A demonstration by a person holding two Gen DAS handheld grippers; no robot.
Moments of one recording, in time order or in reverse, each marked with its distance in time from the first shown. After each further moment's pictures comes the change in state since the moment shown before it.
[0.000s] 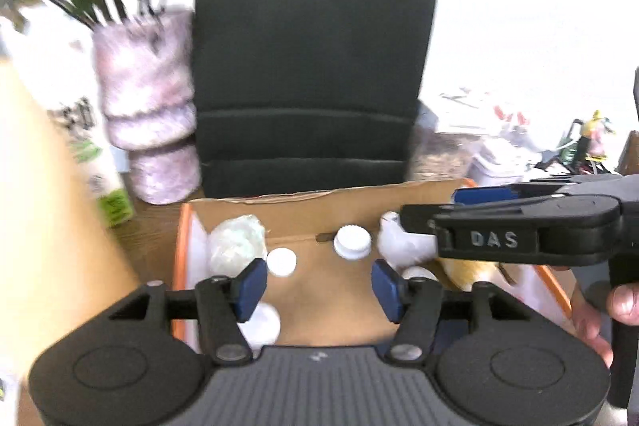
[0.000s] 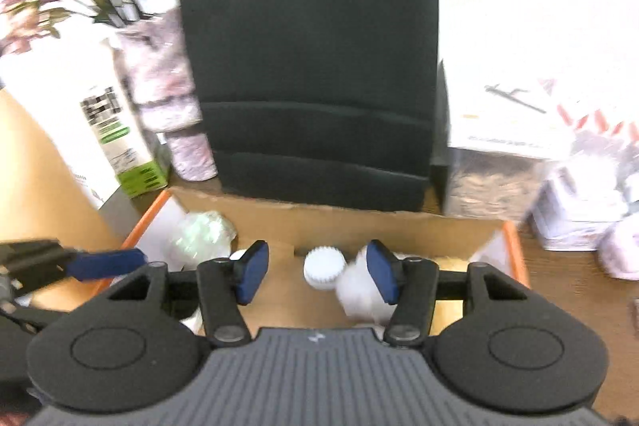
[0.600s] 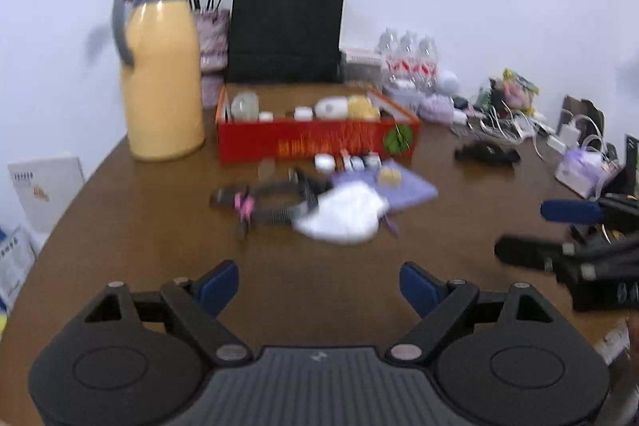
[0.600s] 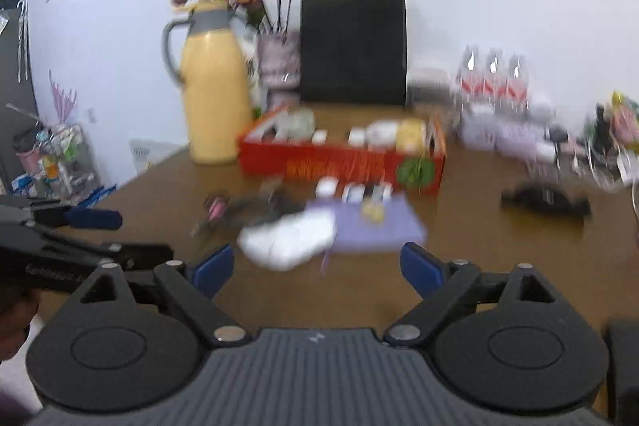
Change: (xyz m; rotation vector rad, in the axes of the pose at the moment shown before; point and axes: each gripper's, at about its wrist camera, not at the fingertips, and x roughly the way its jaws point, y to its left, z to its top) left arm -0.267 -0.058 -0.282 -0.022 -0.060 -0.017; right arm -0.324 0.071 -0.301 -0.072 -0.171 0.003
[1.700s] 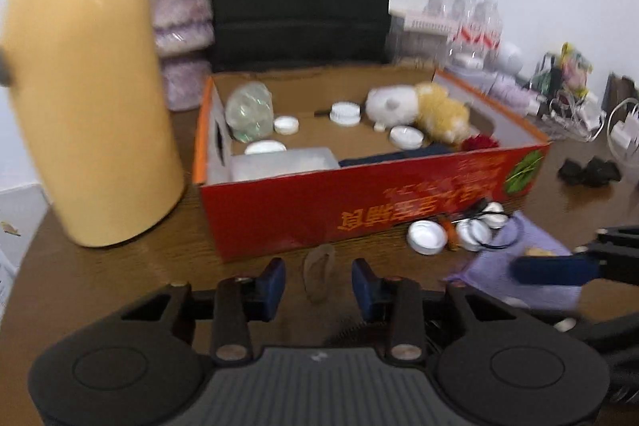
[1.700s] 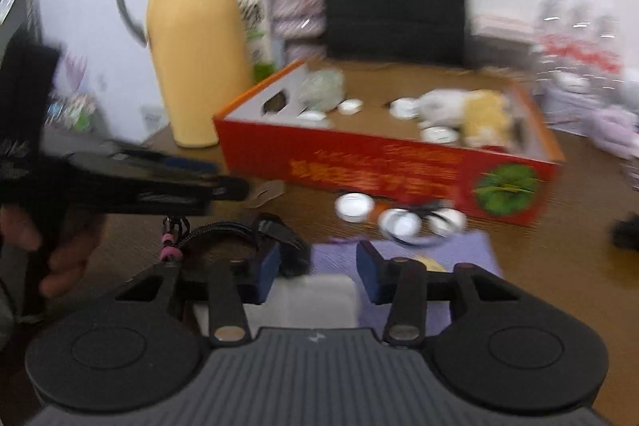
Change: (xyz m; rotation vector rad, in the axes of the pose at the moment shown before) left arm 0.248 0.071 0.122 0.074 0.109 0.007; right arm 0.221 -0.018 0.063 -0.047 0.155 0.130
